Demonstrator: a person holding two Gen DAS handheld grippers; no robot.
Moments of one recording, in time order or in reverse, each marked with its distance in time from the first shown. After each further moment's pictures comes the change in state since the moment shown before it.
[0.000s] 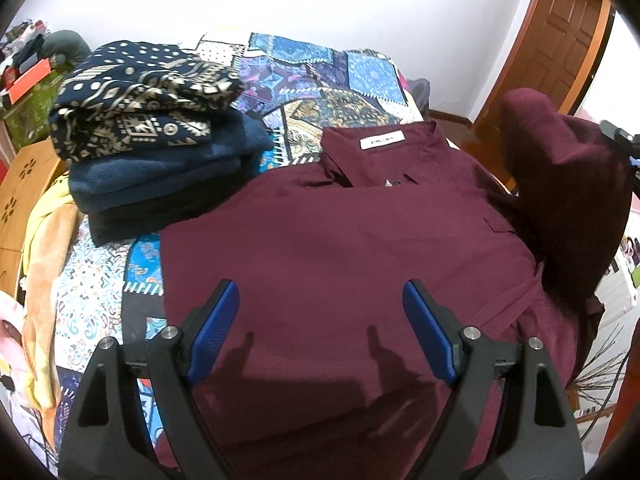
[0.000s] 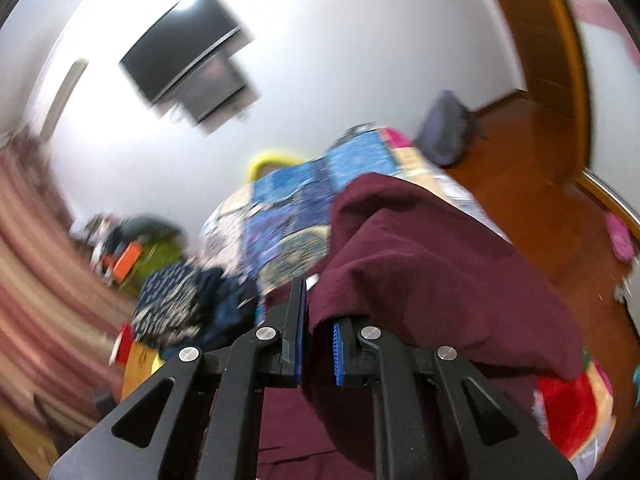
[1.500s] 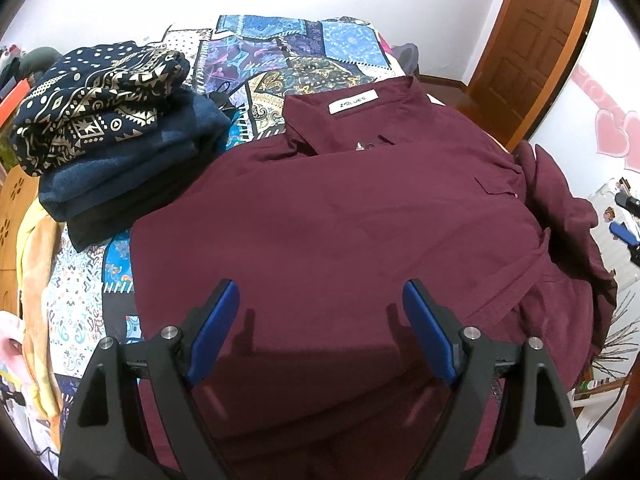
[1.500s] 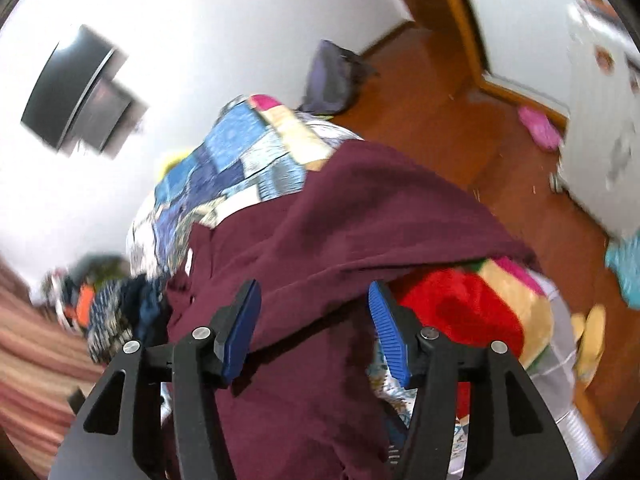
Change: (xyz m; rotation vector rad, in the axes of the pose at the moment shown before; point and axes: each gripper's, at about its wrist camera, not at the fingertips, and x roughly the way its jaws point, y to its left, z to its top) left arm 0.034 -0.044 -0.002 0.095 0.108 0.023; right arm -0.038 -0.162 -0.055 0.481 0.063 -0.236
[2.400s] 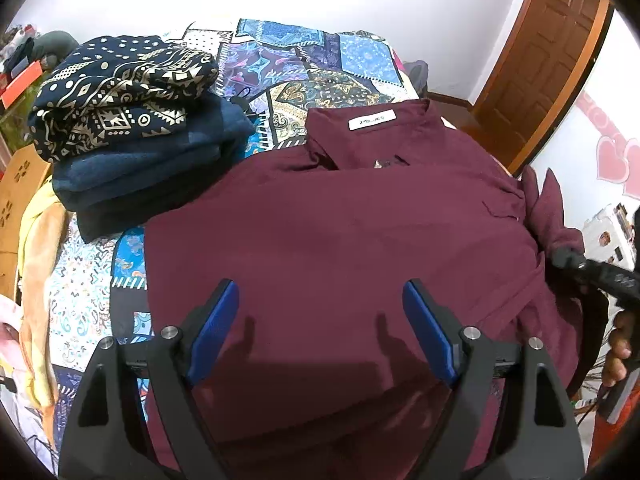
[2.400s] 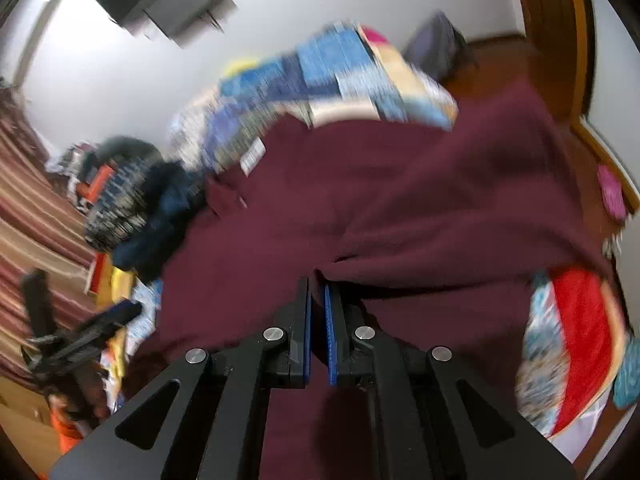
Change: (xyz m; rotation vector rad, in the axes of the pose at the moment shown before) left arm -0.015 0.021 0.001 -0.066 -0.037 -0.007; right arm 0.075 0.075 -0.076 -0.433 0.222 0.036
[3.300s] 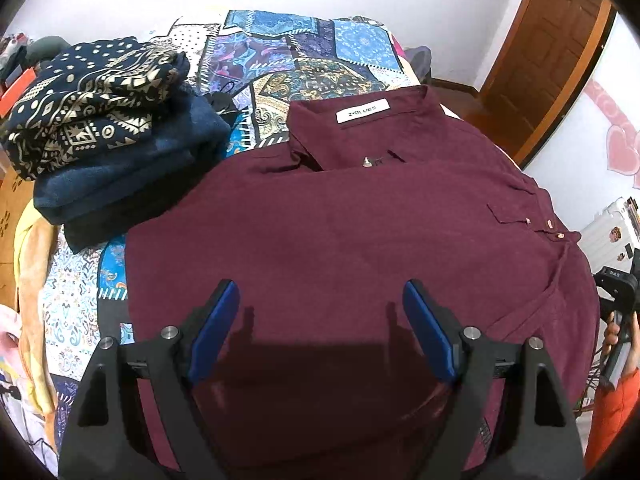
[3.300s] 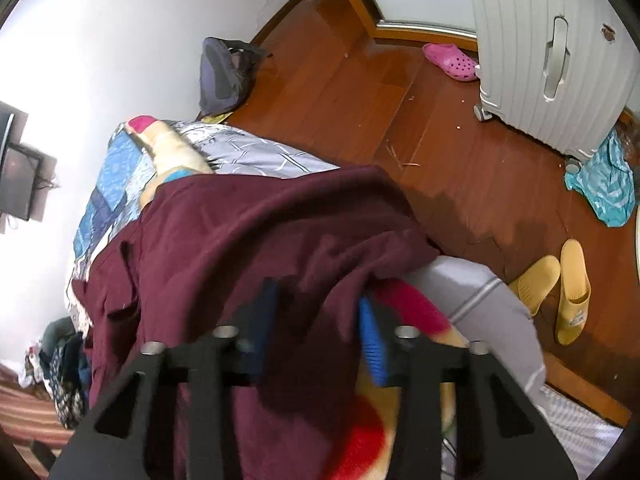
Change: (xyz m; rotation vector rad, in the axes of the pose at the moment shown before) left arm 0.028 -0.023 0.021 0.007 0.044 0.026; right arm -0.042 -0.224 -0.006 0.677 -0.148 -0.197
